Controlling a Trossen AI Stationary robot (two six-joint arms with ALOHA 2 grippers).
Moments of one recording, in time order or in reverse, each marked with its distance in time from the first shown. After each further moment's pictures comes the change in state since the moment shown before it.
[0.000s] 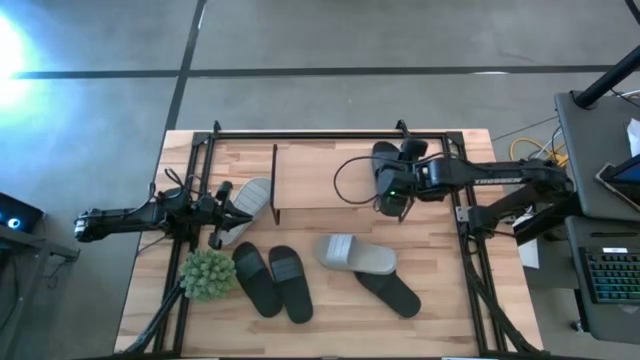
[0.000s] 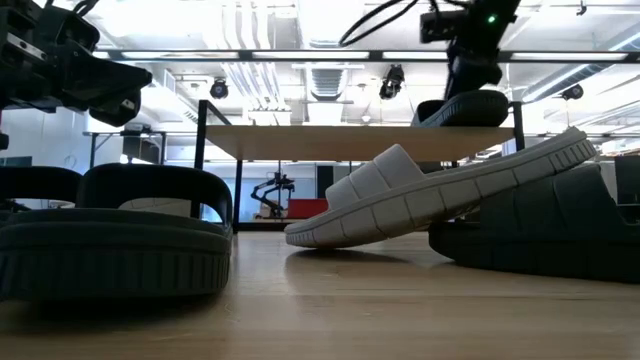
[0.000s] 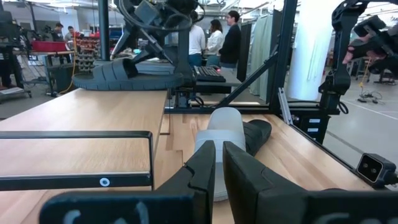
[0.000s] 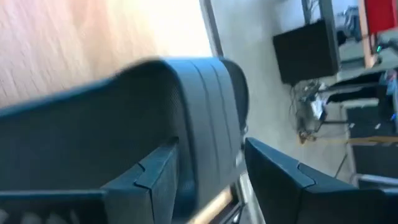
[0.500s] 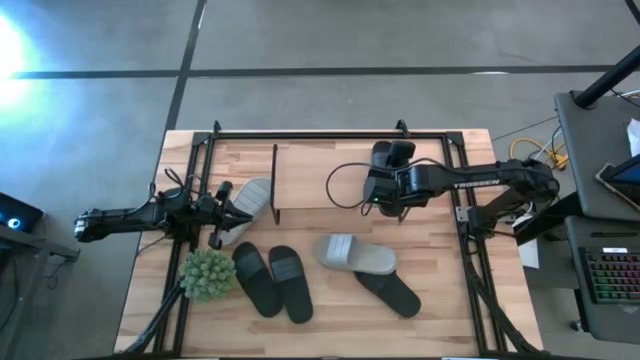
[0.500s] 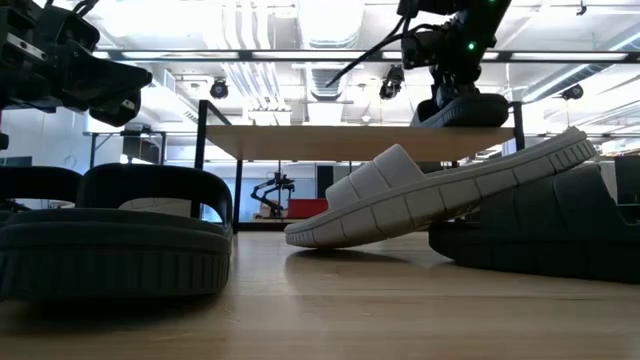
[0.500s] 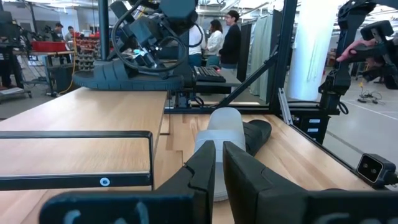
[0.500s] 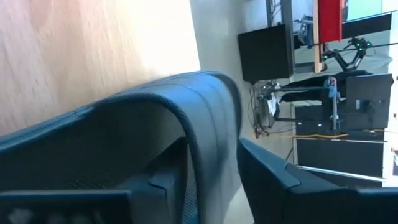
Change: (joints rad) left arm 0.000 0.000 0.000 0.000 0.000 0.000; right arm -0.002 0.137 -0.014 0.090 0.169 -0.083
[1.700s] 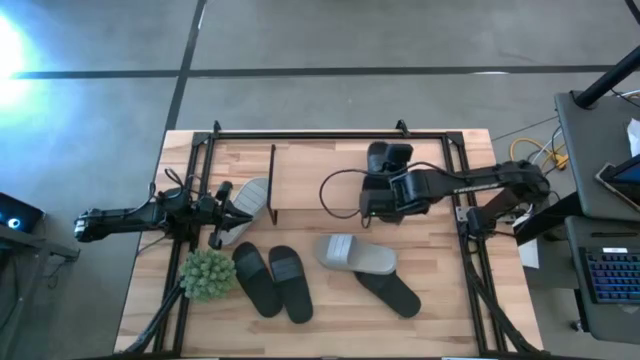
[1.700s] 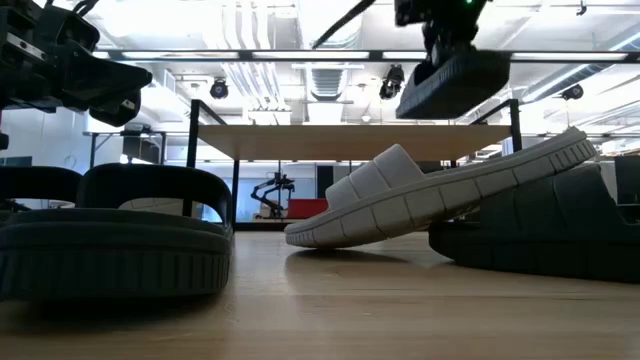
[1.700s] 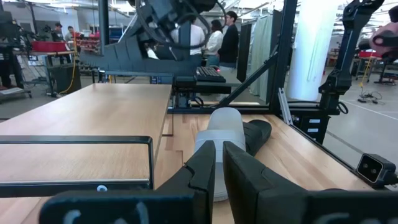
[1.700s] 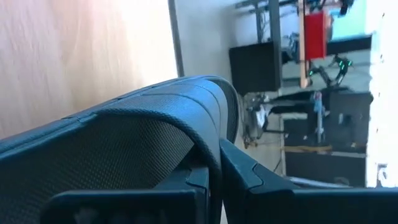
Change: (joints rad) left arm 0.000 0.000 0.000 0.000 0.000 0.000; right arm 0.136 0.079 0.233 -0.242 0.051 0.092
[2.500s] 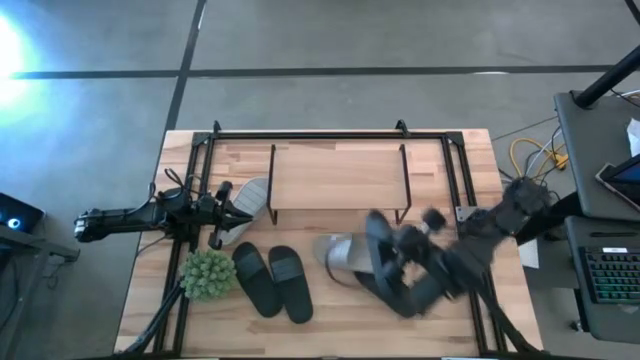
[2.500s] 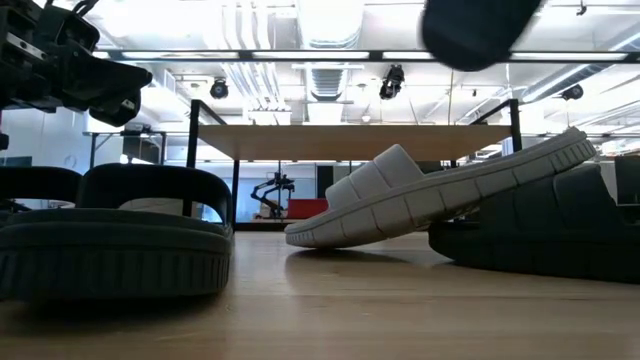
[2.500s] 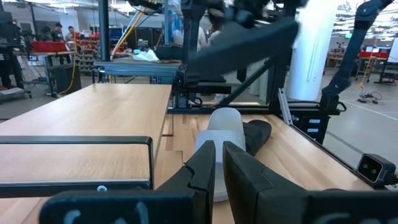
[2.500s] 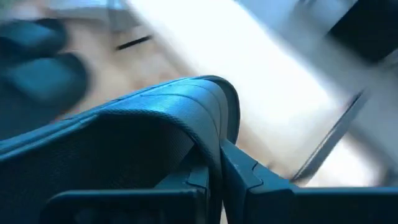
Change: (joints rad) left arm 0.000 -0.001 0.000 0.000 0.000 0.000; right arm 0.572 0.079 0.244 -0.336 -0.096 1.222
